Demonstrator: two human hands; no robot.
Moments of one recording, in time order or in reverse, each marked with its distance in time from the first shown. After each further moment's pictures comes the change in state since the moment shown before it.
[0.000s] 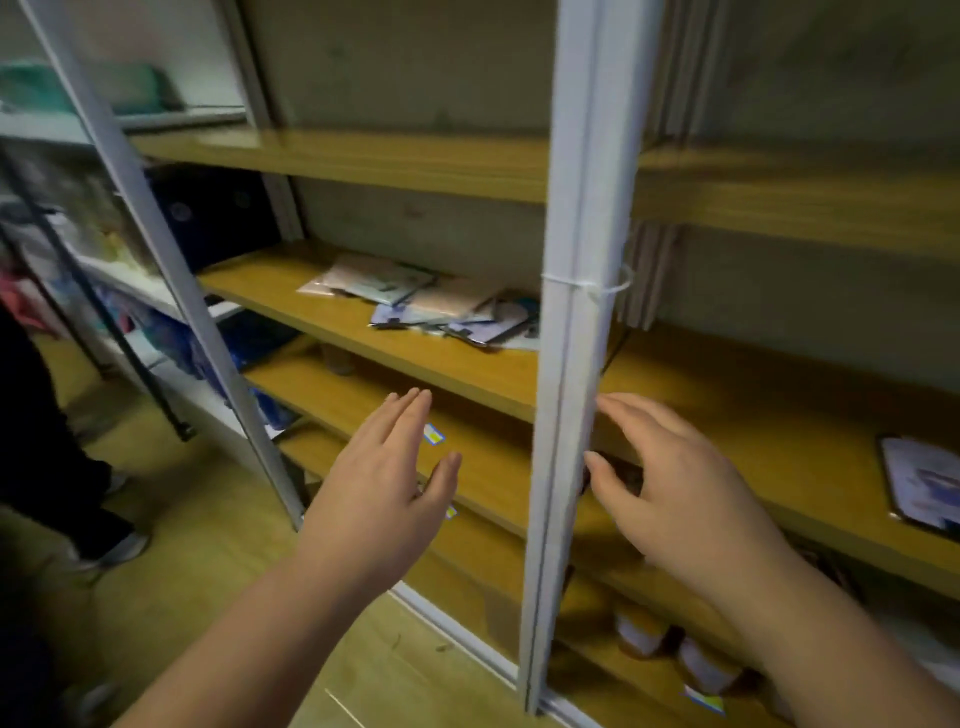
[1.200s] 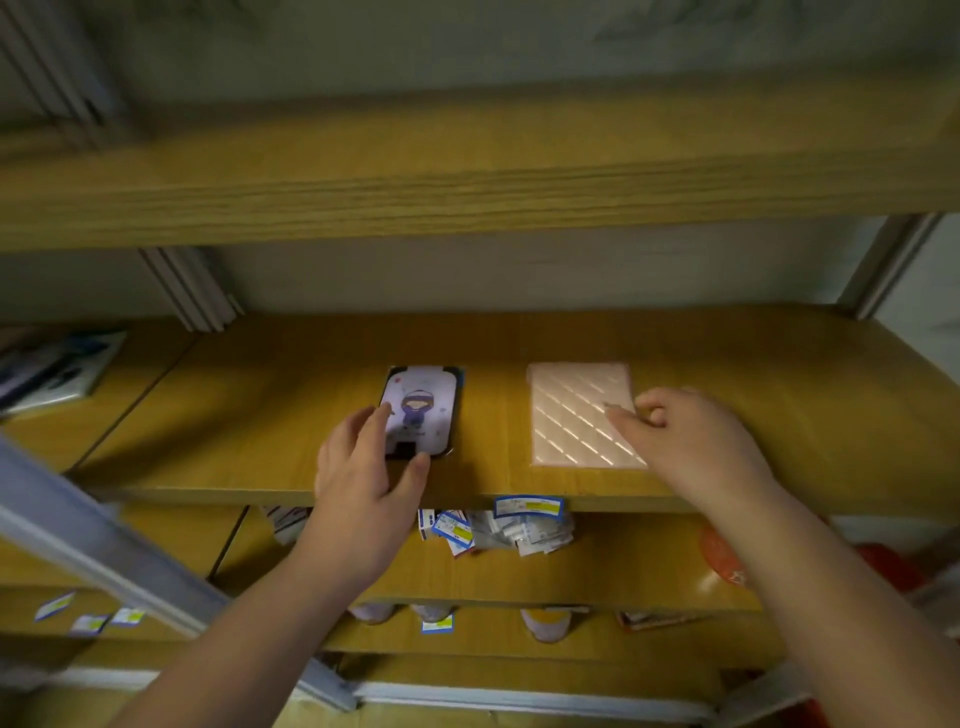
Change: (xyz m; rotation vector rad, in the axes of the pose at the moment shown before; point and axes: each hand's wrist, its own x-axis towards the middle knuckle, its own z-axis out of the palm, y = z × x) left_hand 0.002 0.364 0.244 -0.315 -0.332 0.113; right_hand -0.197 0.395 -0.203 -0.093 0.135 0.842
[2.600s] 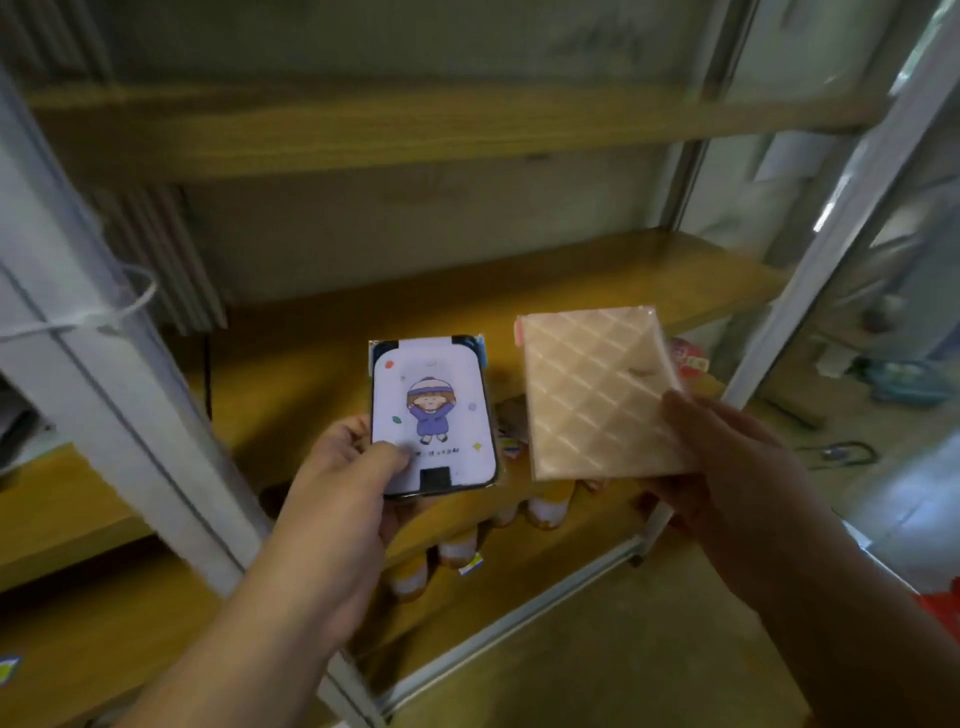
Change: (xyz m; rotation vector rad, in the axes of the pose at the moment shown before) left_hand -0.030 -0.170 -0.204 -1.143 -0.671 -0.282; right_hand -0.286 -0.285 0.074 1.258 0.423 0.464
